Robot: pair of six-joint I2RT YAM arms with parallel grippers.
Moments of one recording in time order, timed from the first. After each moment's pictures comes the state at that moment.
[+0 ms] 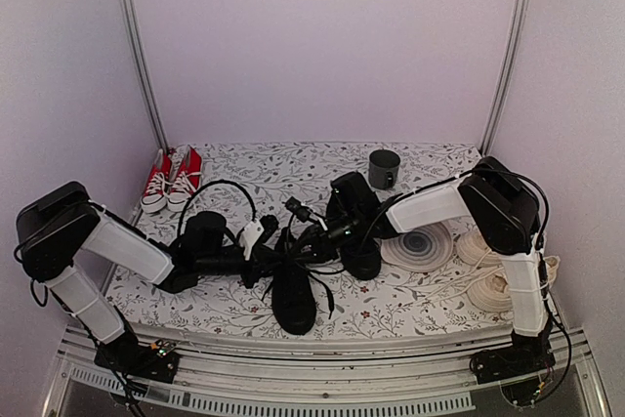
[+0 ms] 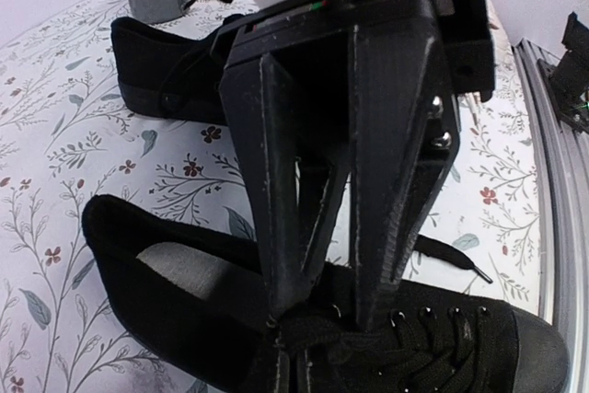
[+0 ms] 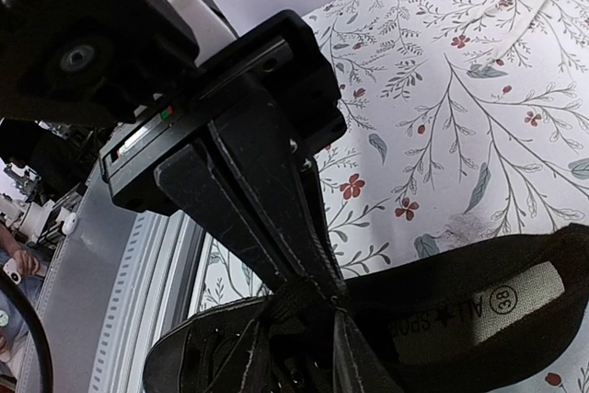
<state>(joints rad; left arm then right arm) -0.74 1.61 0.44 0.72 0.34 0.06 0.84 2.19 1.37 0.17 -1.00 0.02</state>
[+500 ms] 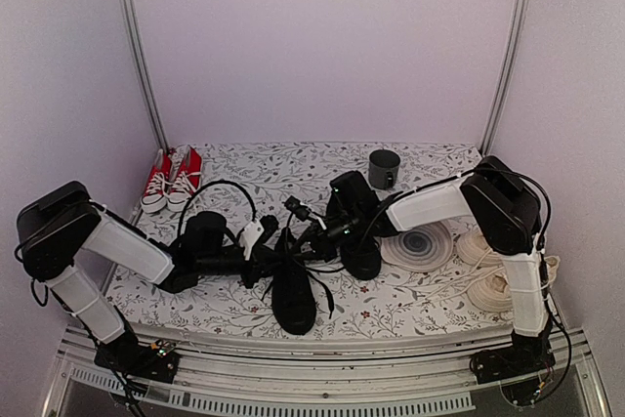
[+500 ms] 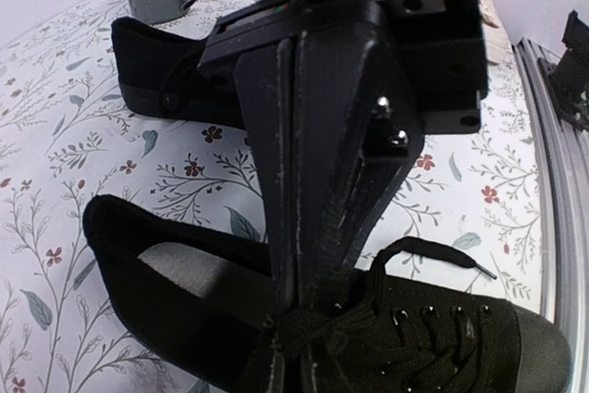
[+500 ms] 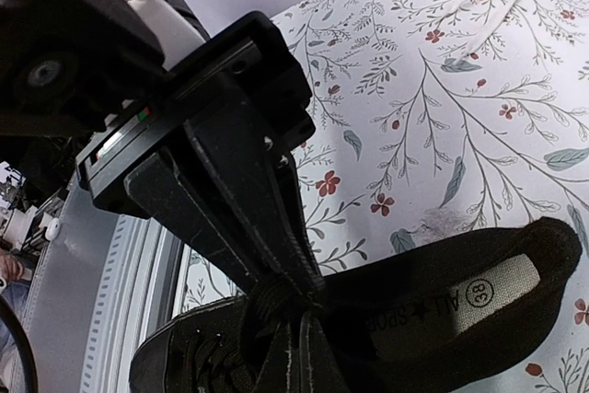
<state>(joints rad) -0.74 1.62 0.44 0.72 0.34 0.05 0.84 2.18 1.38 0.13 -0.93 0.01</state>
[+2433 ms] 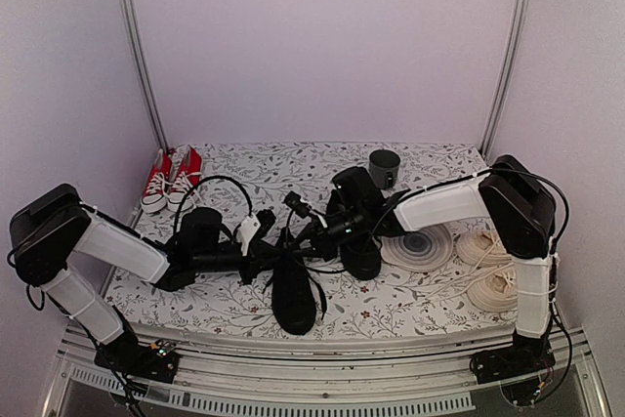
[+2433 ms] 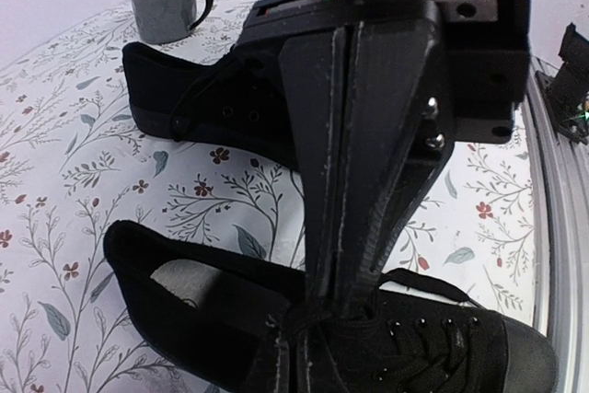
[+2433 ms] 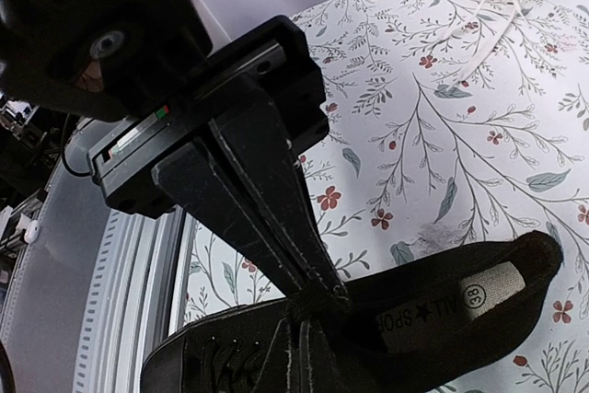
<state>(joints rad) -0.73 1.56 0.44 0.71 0.35 0.06 0.86 2.08 1.32 0.13 -0.82 -0.01</state>
